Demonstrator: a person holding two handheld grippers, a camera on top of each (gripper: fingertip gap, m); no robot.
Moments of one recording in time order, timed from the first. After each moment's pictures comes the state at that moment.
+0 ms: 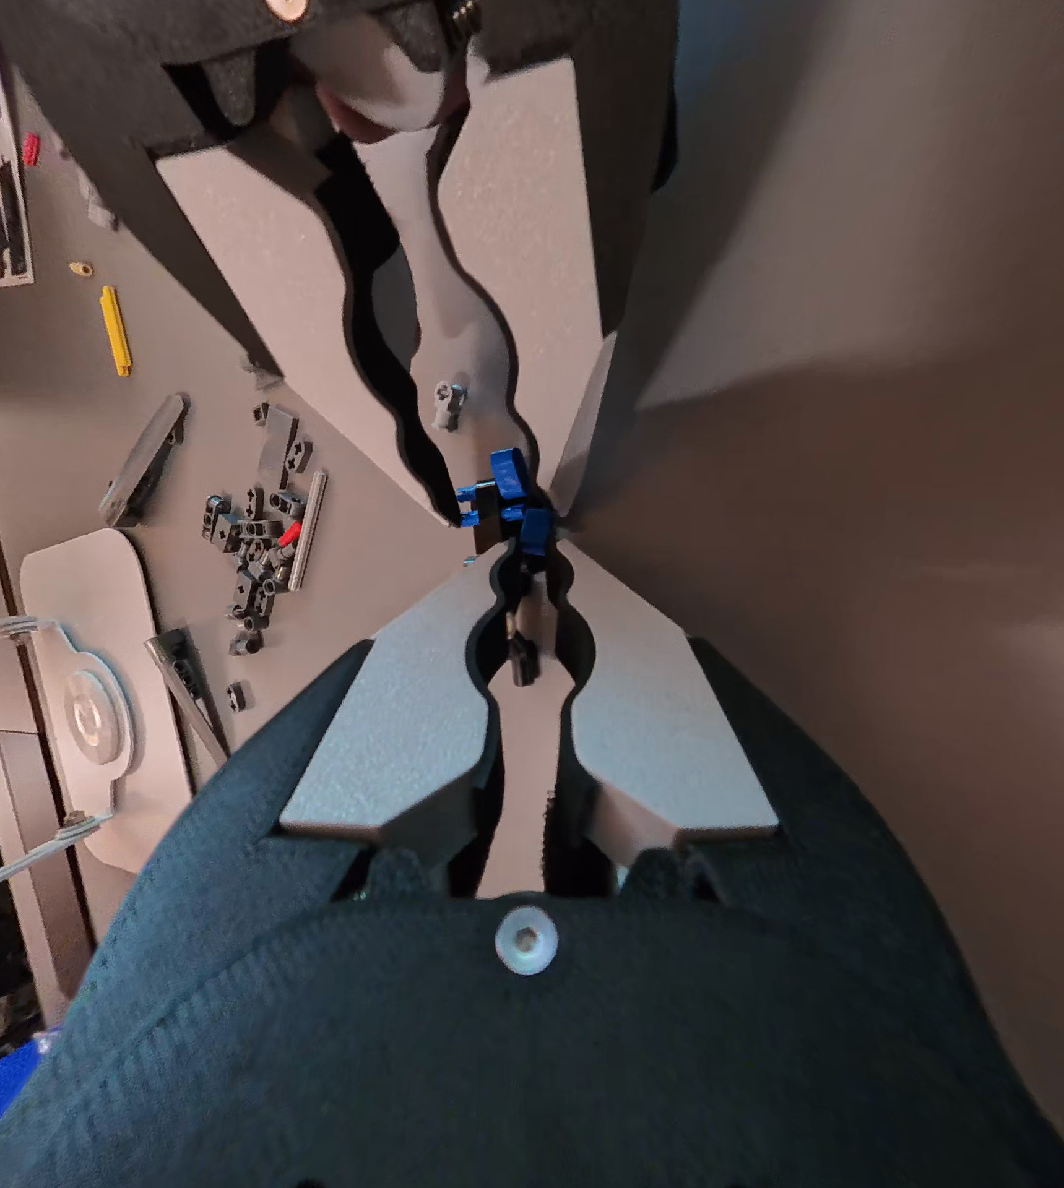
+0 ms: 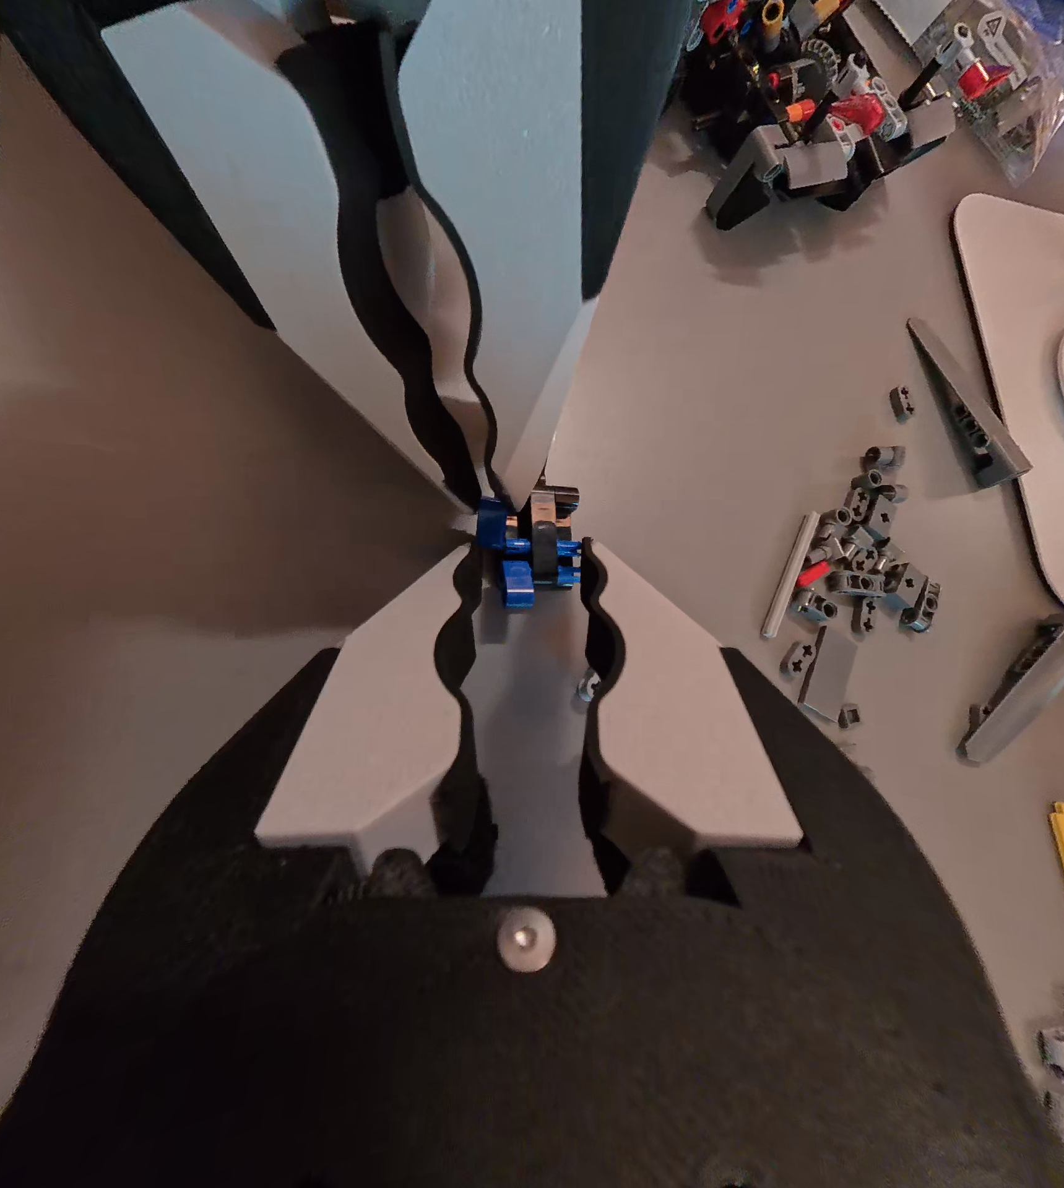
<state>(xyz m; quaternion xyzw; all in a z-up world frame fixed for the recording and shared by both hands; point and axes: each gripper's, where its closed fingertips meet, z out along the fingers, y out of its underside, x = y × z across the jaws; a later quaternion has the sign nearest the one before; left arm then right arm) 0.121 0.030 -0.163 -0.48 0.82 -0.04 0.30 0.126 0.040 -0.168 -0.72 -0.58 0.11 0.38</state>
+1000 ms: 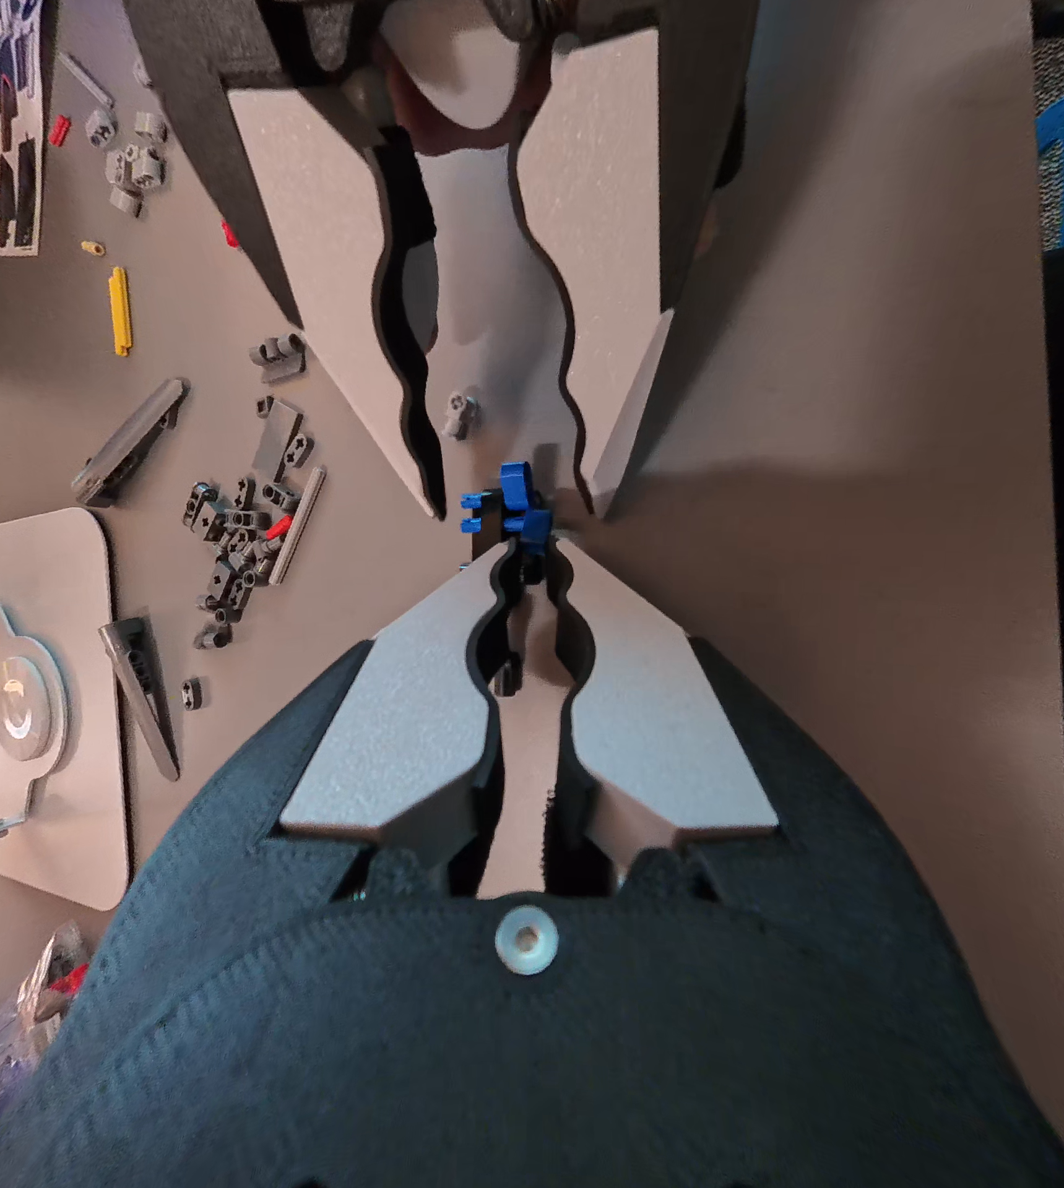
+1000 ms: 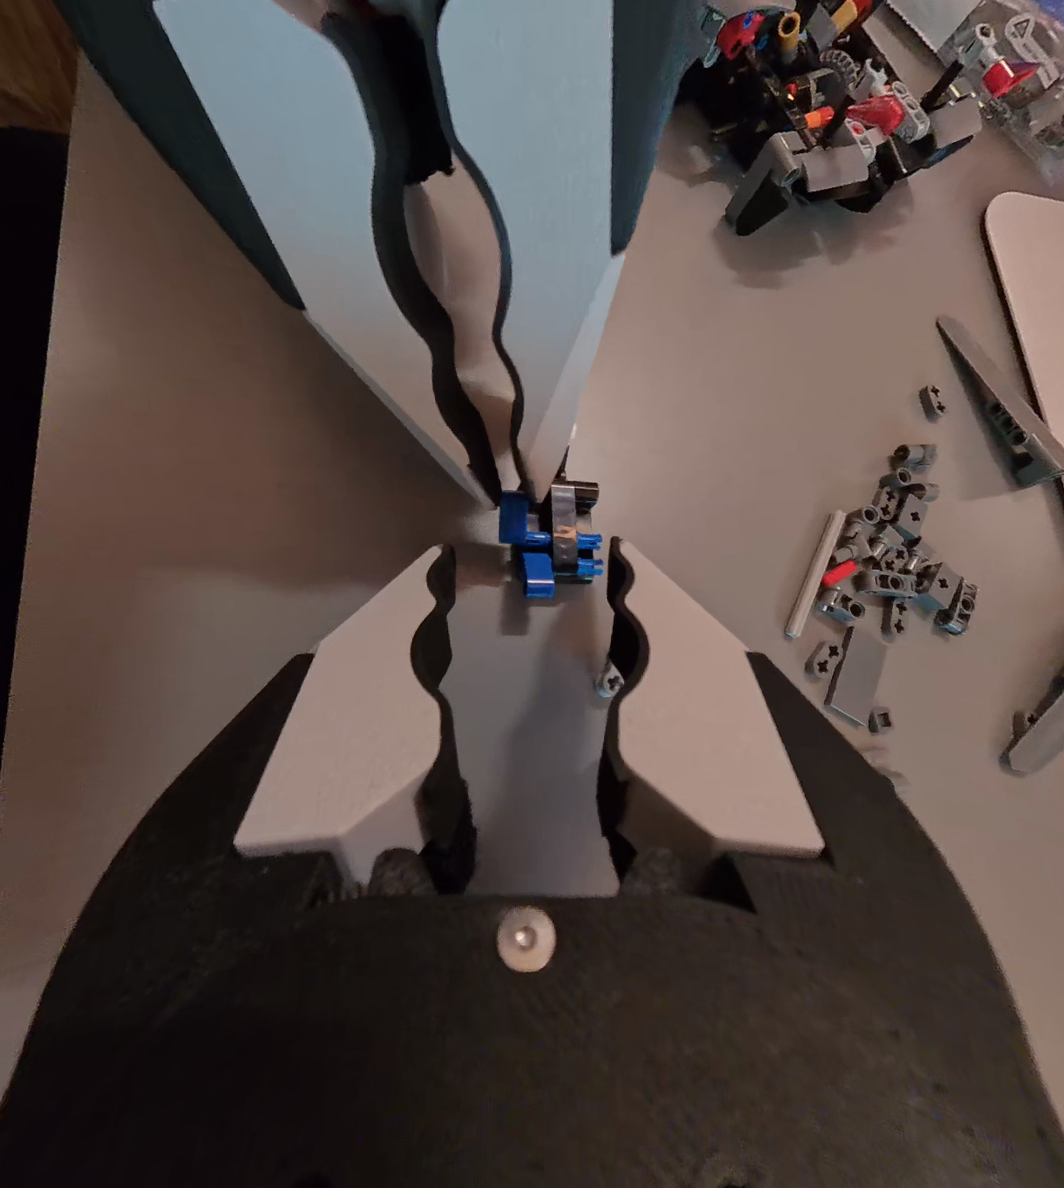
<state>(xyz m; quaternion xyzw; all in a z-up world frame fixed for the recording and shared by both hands) 0.123 0.028 -0.159 -0.52 0.79 -0.09 0.31 0.127 0.034 -0.166 -0.72 -0.57 0.14 0.38</state>
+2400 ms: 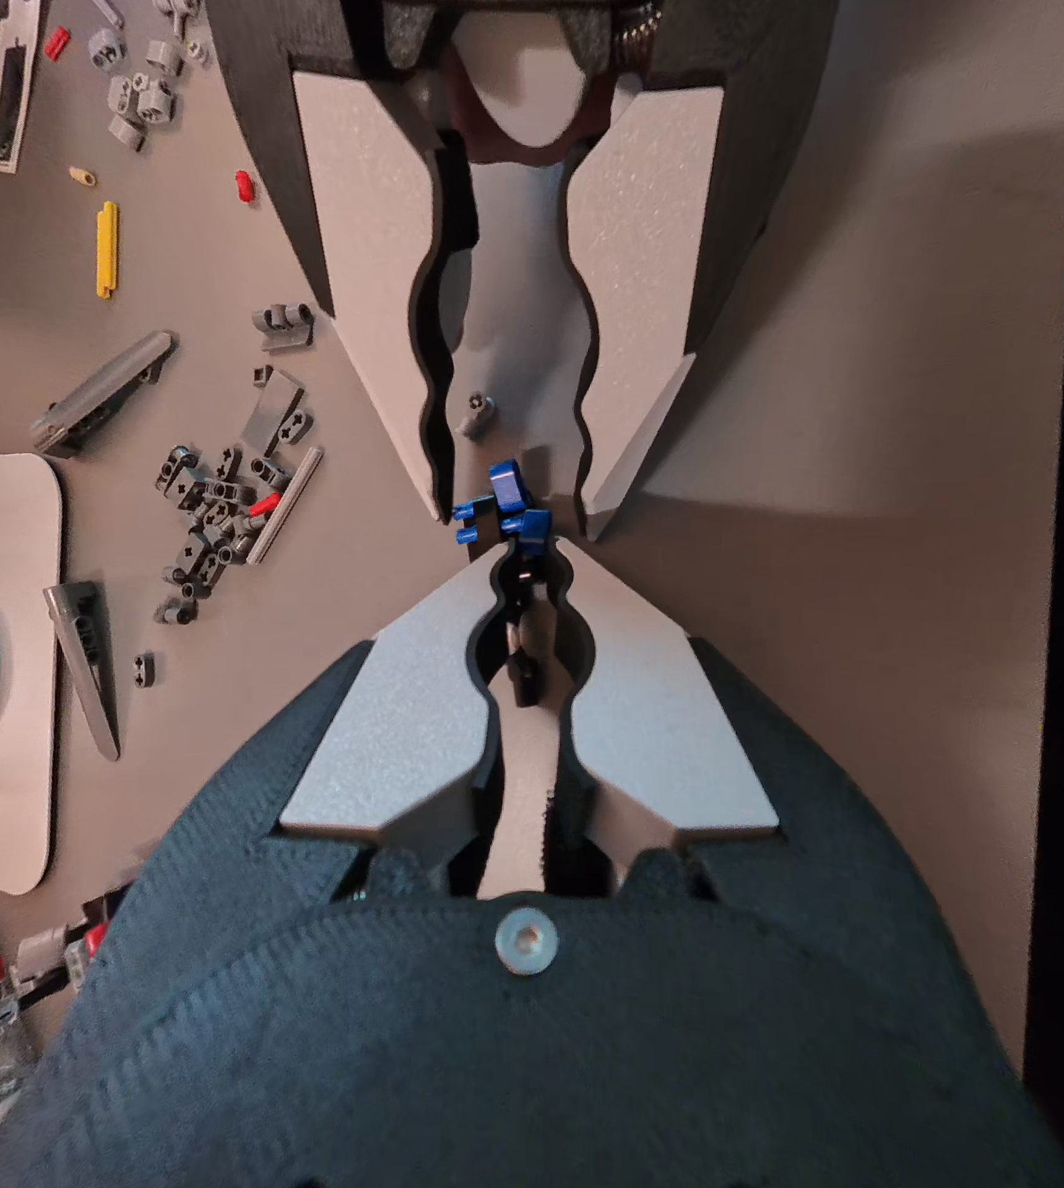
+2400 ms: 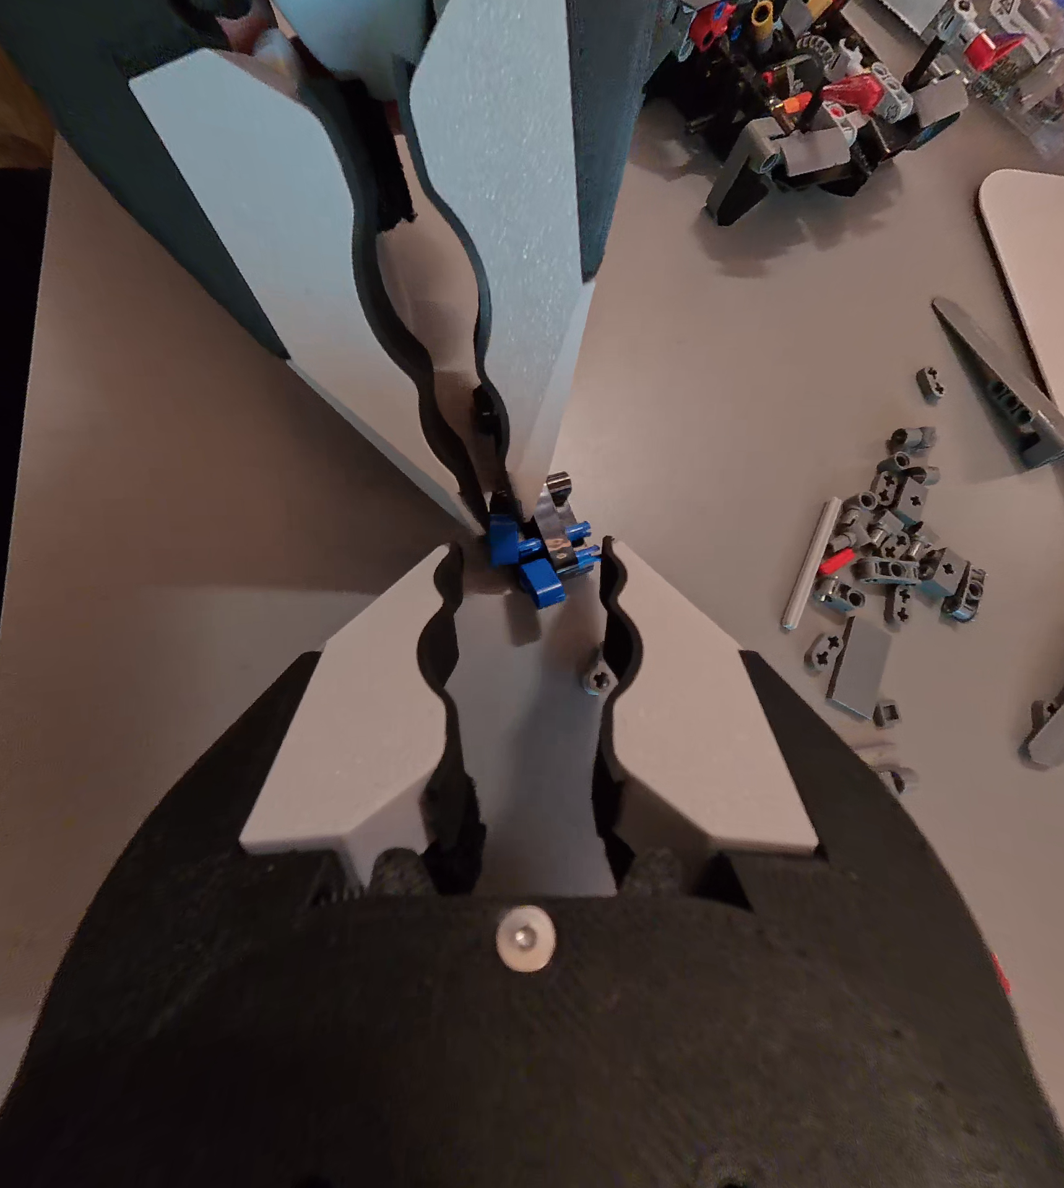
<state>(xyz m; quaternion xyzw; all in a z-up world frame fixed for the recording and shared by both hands) 0.128 0.031 -0.162 -0.57 0.76 -0.11 0.30 0.129 0.039 -0.168 -0.72 -0.56 0.16 0.38</state>
